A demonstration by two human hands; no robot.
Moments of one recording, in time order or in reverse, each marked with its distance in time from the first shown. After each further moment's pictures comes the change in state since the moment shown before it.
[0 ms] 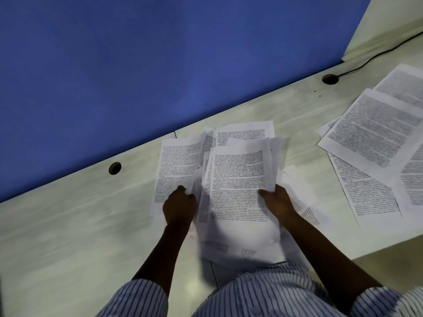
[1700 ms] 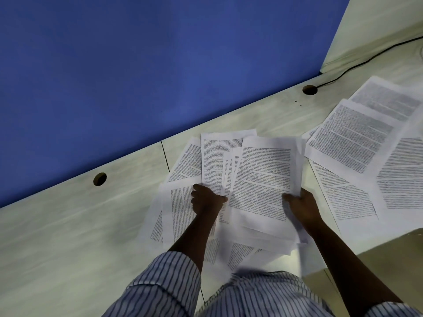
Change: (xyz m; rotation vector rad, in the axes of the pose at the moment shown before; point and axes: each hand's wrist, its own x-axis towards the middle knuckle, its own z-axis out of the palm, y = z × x) left_hand -0.003 0.119 0.039 -0.295 -0.315 -0.313; right_hand 0.009 0.010 -0.100 -0.083 0.220 -0.046
